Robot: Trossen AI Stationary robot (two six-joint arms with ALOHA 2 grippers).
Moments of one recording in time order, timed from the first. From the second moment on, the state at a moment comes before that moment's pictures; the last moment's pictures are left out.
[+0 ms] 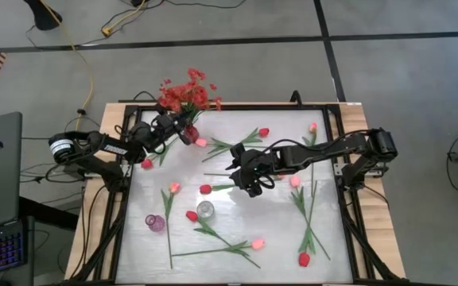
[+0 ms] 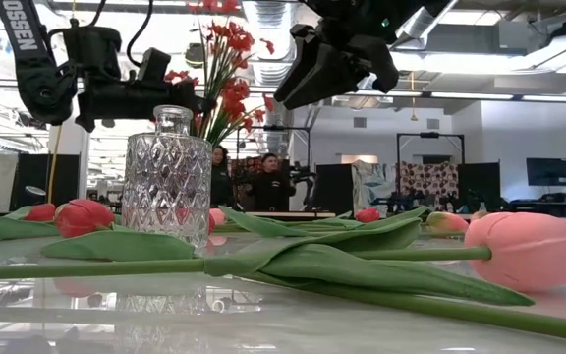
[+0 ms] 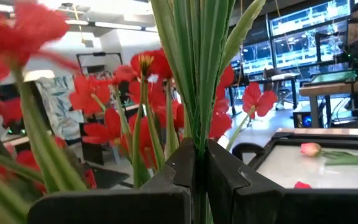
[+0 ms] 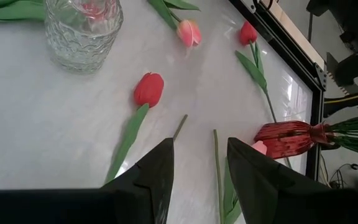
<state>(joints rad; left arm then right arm) 0.59 1.43 0.26 1.40 -0.08 0.21 0.07 1.65 1.21 -0.24 0.15 -0.66</state>
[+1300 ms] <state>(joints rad) 0.57 1.59 0.22 1.56 -0.09 0.14 0.07 1.65 1.21 -0.24 0.15 -0.65</state>
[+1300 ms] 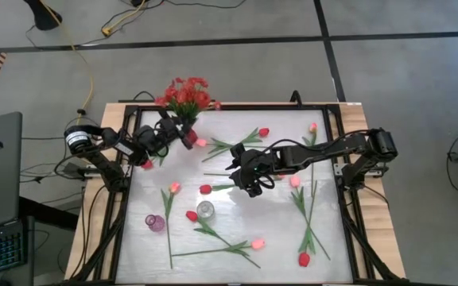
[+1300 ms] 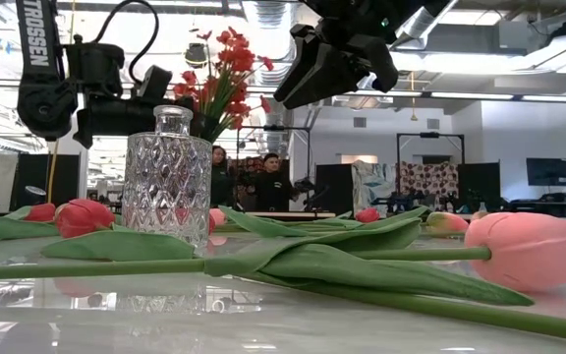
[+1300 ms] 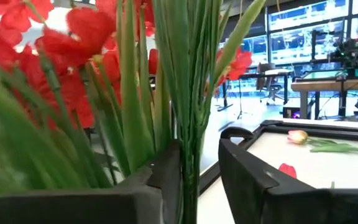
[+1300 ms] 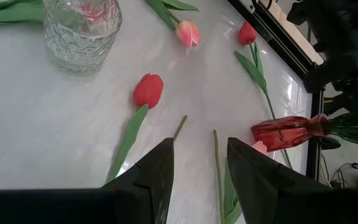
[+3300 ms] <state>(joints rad) 0.38 0.76 0.31 0.13 -0.11 -0.13 -0.19 1.85 1.21 0.49 0.21 0.00</state>
